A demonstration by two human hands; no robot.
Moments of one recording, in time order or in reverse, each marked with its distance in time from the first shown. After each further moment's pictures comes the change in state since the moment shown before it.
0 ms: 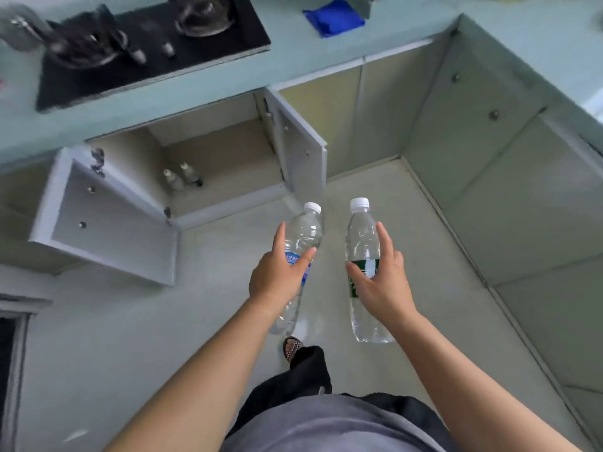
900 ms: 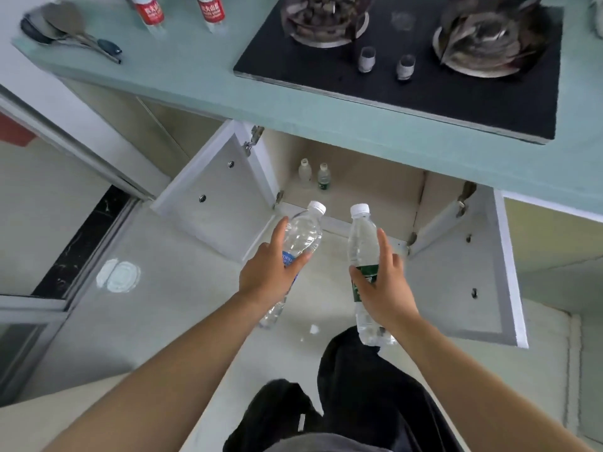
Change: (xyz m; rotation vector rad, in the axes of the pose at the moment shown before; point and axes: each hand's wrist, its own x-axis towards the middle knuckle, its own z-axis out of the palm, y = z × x) left_hand 0.274 -0.150 -0.167 -0.087 0.340 -0.425; right_hand 0.297 -0.213 0.256 -0.407 -0.653 -0.357
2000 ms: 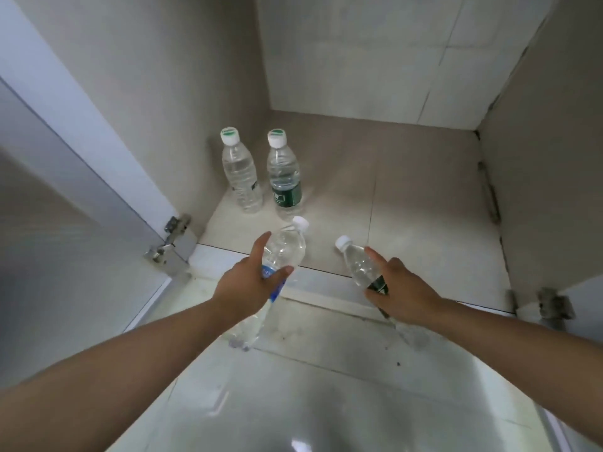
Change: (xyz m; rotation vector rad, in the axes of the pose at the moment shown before) left_hand 0.491 -0.229 0.485 0.073 -0.104 0.148; right_hand 0.605 0.425 0.245 -0.505 -0.047 -0.189
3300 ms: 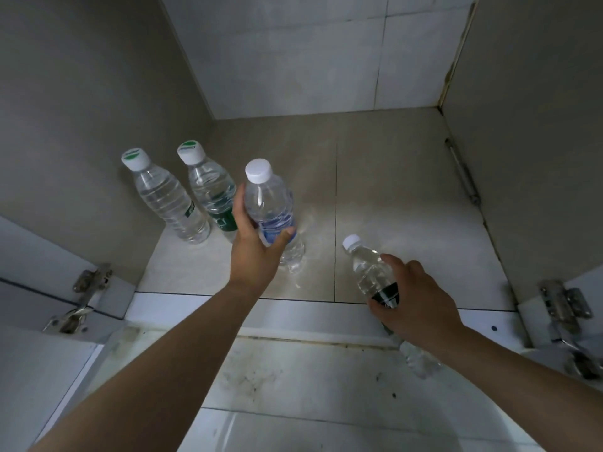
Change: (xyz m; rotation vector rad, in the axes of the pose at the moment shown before) left_hand 0.114 0.074 0.059 -0.555 0.329 0.330; right_hand 0.000 0.055 0.005 0.091 0.308 0.206
